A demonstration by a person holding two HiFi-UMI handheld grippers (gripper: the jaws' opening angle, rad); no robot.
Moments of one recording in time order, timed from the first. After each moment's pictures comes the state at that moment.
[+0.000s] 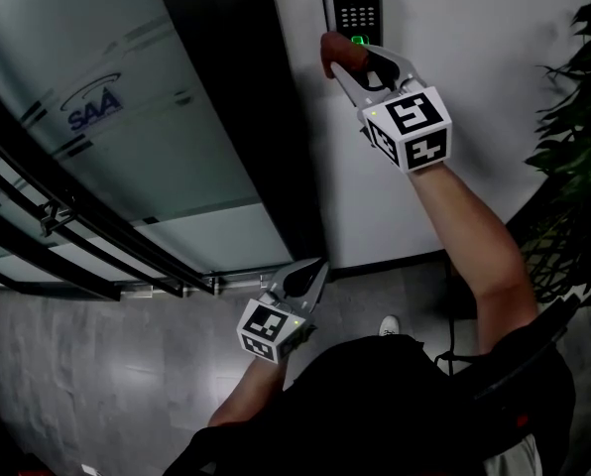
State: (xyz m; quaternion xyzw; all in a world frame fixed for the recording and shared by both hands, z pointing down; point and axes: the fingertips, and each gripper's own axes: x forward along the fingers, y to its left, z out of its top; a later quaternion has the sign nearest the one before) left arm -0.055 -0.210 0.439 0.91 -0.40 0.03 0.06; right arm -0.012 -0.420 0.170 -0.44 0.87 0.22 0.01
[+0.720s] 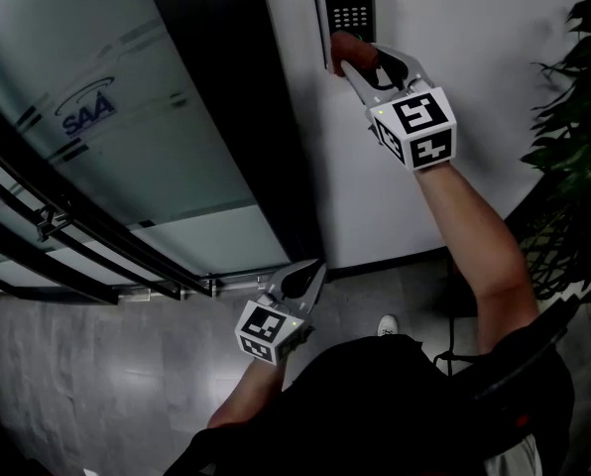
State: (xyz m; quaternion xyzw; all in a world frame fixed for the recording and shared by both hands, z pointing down) left arm -0.053 -0.211 0.441 0.92 -0.40 0.03 0.06; right arm 0.015 -0.429 0.173 -0.47 0.85 0.24 -0.01
